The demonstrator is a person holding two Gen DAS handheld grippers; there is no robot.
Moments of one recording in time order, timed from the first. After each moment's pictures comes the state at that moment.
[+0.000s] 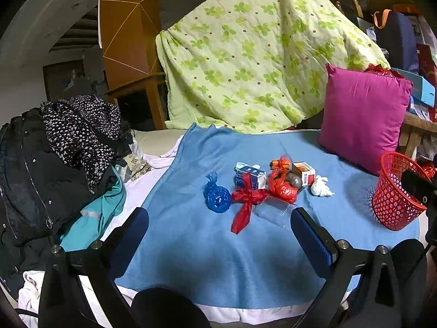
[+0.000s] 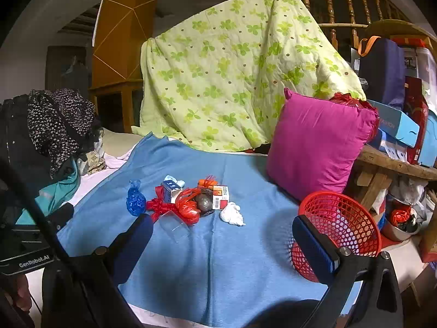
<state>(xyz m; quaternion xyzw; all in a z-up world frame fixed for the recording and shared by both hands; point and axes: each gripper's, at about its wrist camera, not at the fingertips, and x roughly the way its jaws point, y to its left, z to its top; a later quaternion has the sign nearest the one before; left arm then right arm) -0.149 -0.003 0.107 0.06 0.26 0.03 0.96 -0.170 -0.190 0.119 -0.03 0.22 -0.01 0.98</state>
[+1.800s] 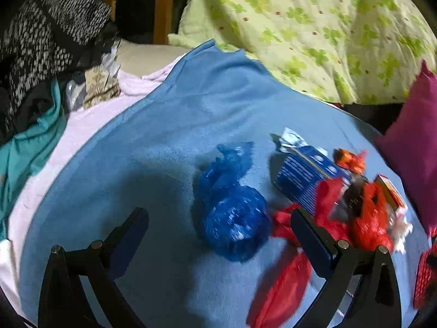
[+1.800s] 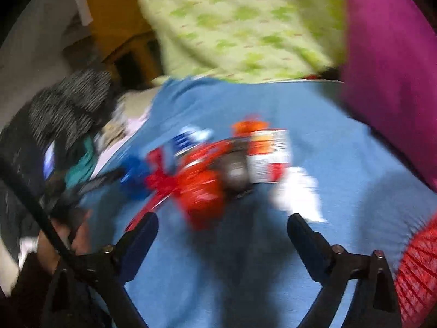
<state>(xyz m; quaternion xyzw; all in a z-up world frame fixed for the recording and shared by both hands) 0.138 0.081 -0.061 -0.10 0.39 0.05 0.91 0.068 -0.209 -0.036 0.06 0.38 0.18 0.91</state>
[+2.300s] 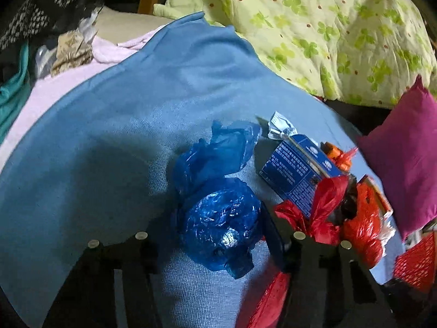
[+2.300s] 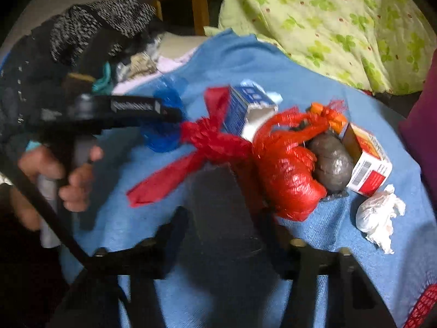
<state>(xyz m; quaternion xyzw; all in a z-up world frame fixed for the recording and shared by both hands) 0.159 0.093 -0.089 -0.18 0.42 -0.03 0.89 0.095 -0.106 -0.094 -0.09 0.42 0.22 0.88</state>
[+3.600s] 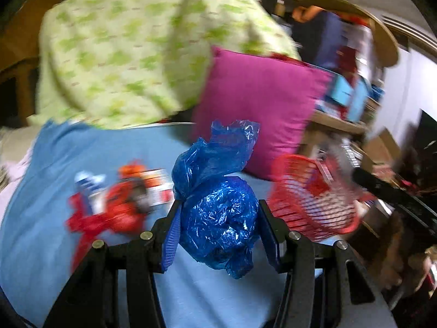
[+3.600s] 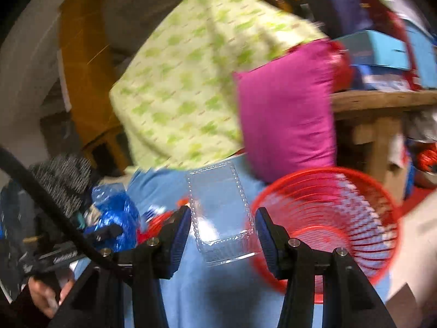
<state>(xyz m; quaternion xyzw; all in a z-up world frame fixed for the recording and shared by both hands) -0.038 -0.159 0.080 0.00 0.29 -0.31 0.91 -0.143 -0.383 0.074 0.17 0.19 0.00 0.97</state>
